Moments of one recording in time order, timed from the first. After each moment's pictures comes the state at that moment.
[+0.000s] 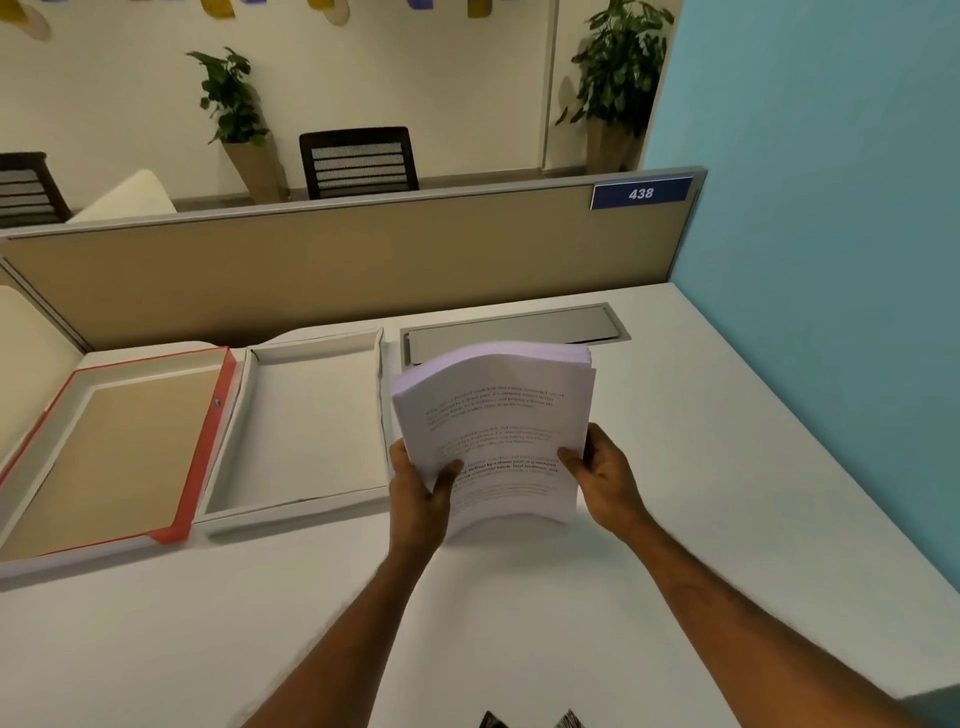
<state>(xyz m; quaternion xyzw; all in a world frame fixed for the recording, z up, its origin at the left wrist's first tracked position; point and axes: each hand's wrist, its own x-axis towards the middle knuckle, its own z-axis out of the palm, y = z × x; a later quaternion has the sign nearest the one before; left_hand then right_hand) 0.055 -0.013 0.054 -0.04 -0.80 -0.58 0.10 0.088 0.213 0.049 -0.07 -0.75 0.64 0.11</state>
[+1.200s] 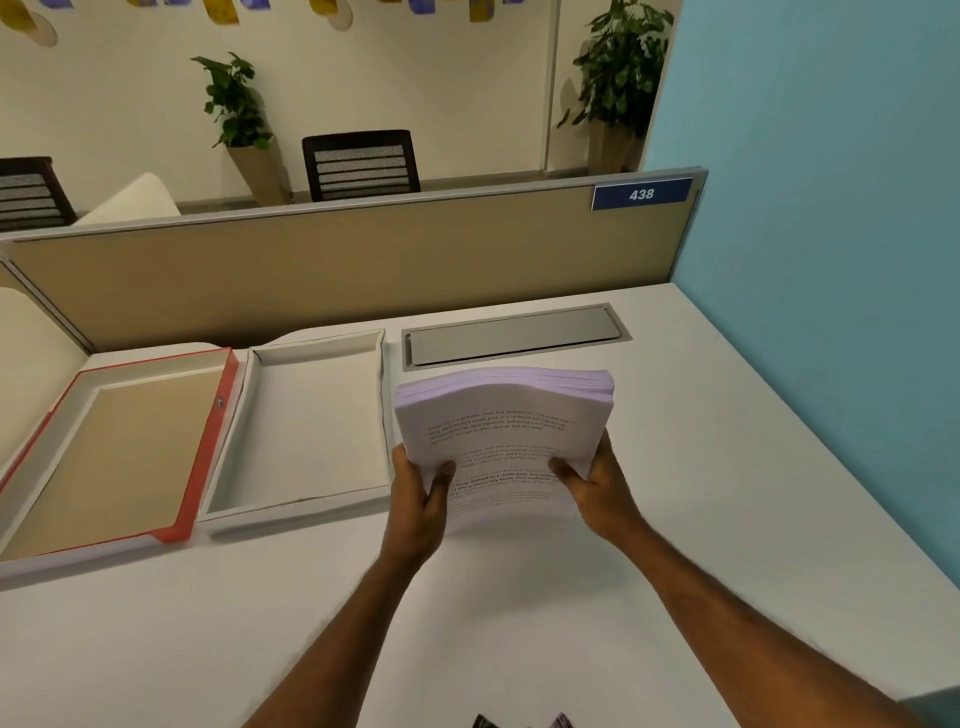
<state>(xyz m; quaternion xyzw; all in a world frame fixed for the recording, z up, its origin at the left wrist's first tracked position) 0.067 -0.022 0.064 -0.10 -0.77 -0.63 0.02 0.096 0.204 0.053 -0.09 -0.79 0.60 0.10</state>
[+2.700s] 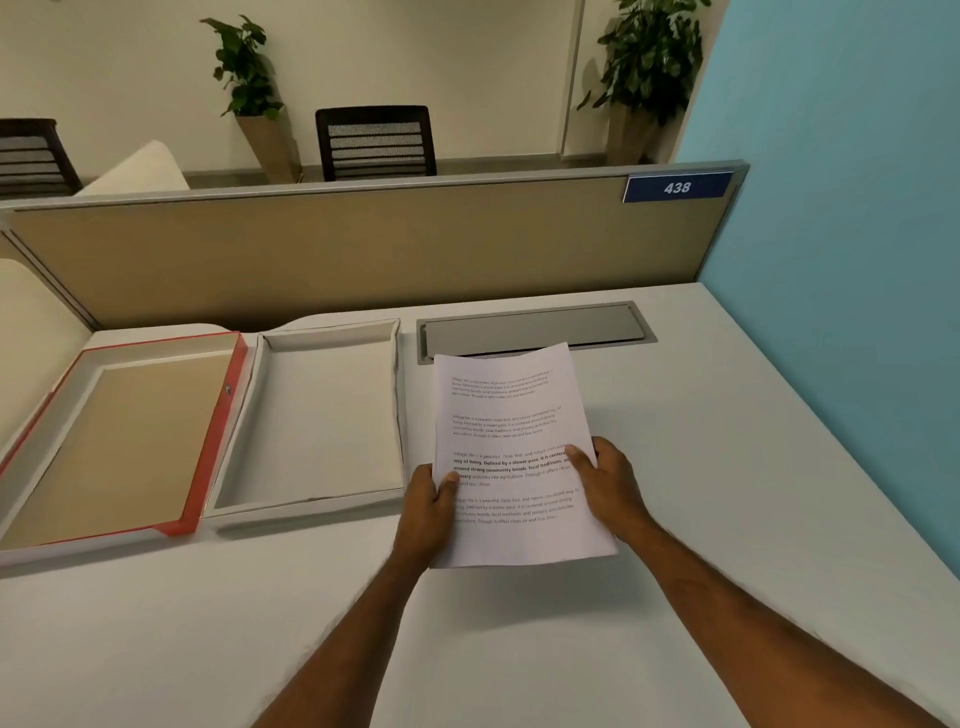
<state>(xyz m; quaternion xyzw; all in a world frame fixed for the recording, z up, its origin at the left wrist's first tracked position) 0.027 -0.037 0.017 0.04 -0.81 -0.58 -0.09 0.052 0.195 0.040 -0.21 -0.81 0.54 0.04</state>
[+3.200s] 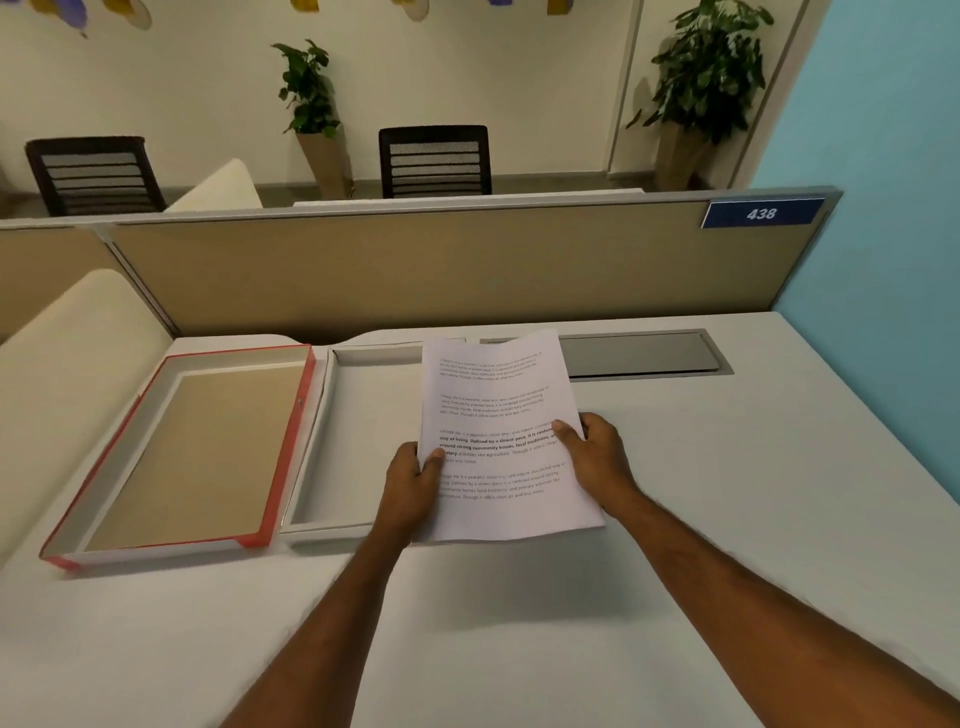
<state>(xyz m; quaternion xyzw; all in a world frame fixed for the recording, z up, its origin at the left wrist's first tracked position) -0.038 -0.135 0.057 0.07 -0.83 -0.56 -0.04 -0.037 0.101 0.069 -0.16 -0.80 0.58 0.04</state>
